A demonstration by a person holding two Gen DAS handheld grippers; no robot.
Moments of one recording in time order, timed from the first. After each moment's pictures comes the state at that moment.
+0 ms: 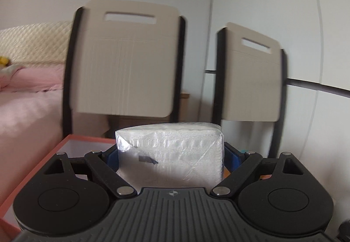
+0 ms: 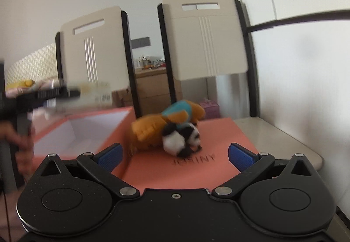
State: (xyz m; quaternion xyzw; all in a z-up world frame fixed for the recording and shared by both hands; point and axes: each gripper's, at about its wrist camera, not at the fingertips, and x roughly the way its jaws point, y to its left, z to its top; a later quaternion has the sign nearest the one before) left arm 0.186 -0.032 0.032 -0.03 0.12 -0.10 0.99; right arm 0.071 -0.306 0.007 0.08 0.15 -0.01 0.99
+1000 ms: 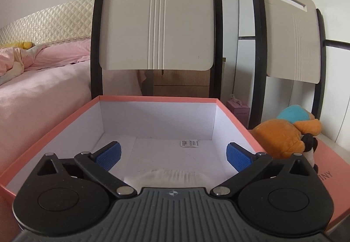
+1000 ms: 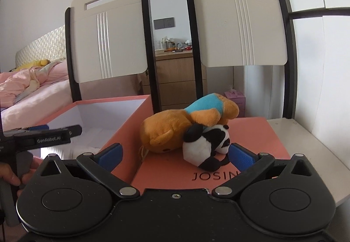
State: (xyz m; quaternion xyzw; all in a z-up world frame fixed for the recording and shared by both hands) left arm 0.197 -0.018 -0.025 0.00 0.18 -0.03 0.98; right arm 0.158 -0.295 -0.012 0.05 0.19 0.06 0.98
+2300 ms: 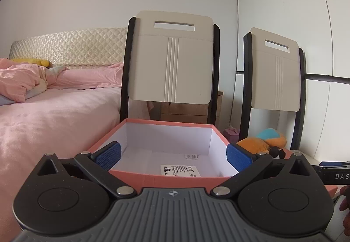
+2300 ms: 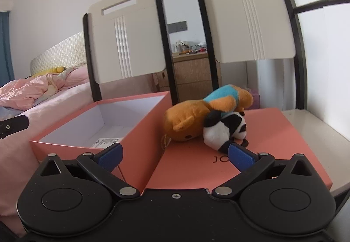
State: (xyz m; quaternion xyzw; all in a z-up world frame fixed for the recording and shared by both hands) left arm 0.058 0.015 0.005 -0.02 0.10 -0.03 0.99; right arm 0.120 -0.287 -0.027 0.08 0.17 0.10 0.98
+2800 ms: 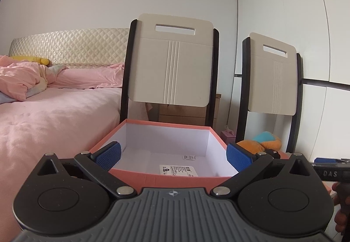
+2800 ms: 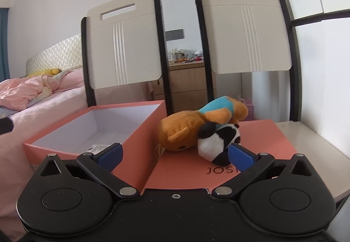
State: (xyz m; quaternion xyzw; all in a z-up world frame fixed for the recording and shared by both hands) left arm 0.045 0.022 0.010 -0.03 0.10 -0.04 0.99; right arm 0.124 -0.283 -0.019 0.06 0.15 0.07 0.98
